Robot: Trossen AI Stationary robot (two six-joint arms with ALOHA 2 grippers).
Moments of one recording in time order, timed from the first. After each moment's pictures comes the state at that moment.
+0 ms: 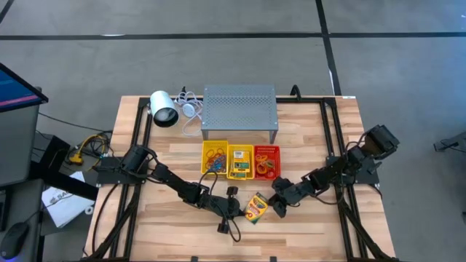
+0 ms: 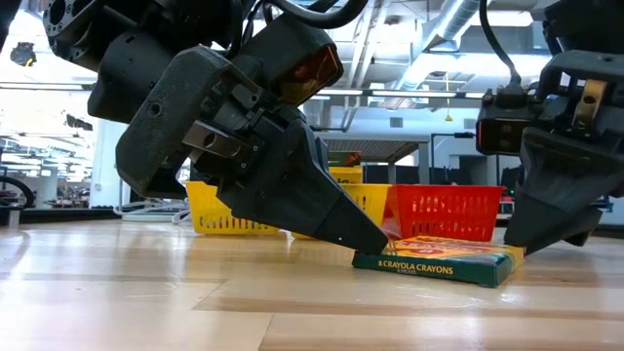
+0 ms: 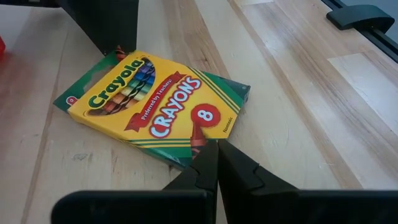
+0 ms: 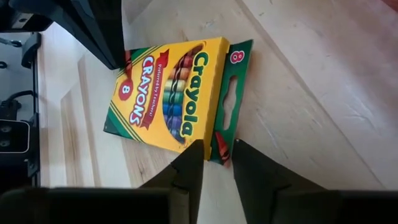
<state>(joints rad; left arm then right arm) -0.43 2.10 0.98 0.50 -0.16 -0.10 0.51 1.62 0.46 0.37 0.17 1.05</state>
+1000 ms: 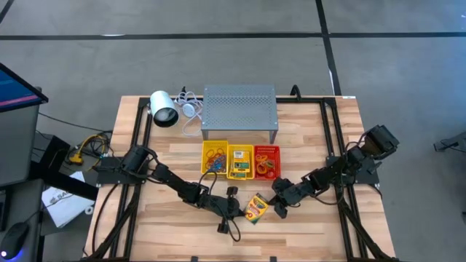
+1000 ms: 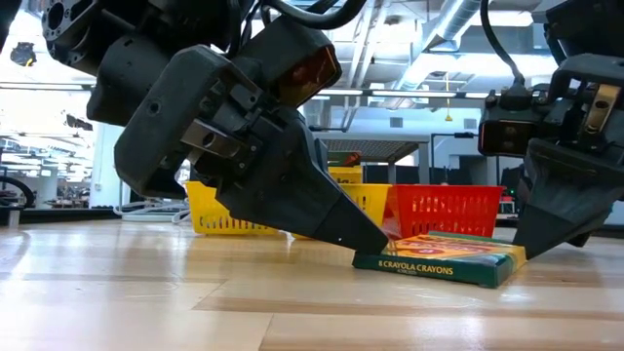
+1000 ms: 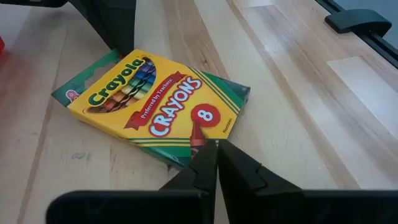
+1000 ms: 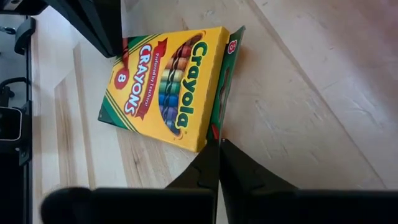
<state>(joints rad) -0.43 2.10 0.98 0.53 -0.16 -0.11 0.51 1.62 0.46 0.36 0.15 1.01</state>
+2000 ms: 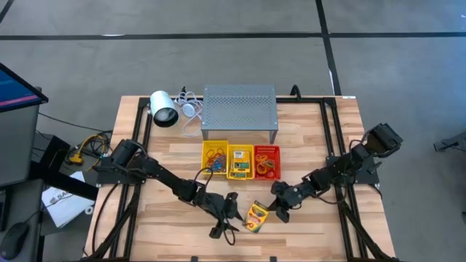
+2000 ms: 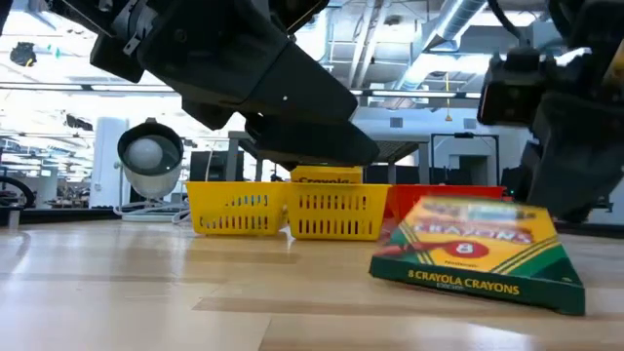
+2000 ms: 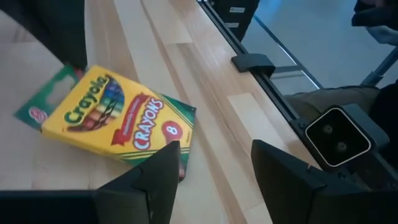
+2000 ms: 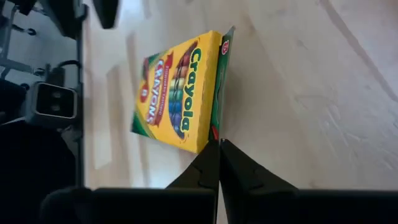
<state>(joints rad) -0.43 1.97 0.98 0.49 0.07 -0.19 0.52 1.58 0.50 0.34 0.07 0.96</state>
